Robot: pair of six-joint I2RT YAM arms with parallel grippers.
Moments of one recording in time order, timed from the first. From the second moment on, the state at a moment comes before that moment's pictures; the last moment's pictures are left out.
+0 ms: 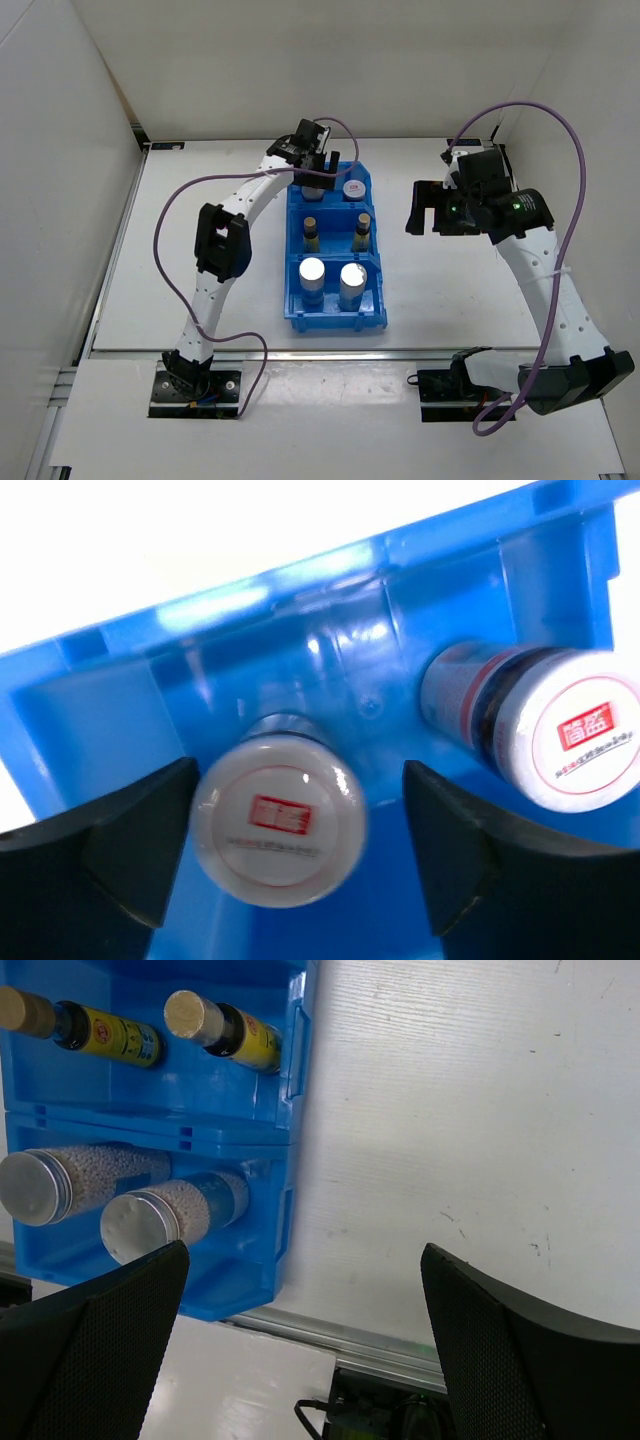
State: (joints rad) left arm -0.50 2.38 2.27 -0.78 -0.05 -0.20; right arm 0.31 1.21 1.46 -1.11 -0.09 0.23
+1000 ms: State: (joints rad) left arm -0.39 0.64 1.11 -0.51 -0.20 -0.10; right arm 0.31 1.12 1.59 -1.25 0.07 0.25
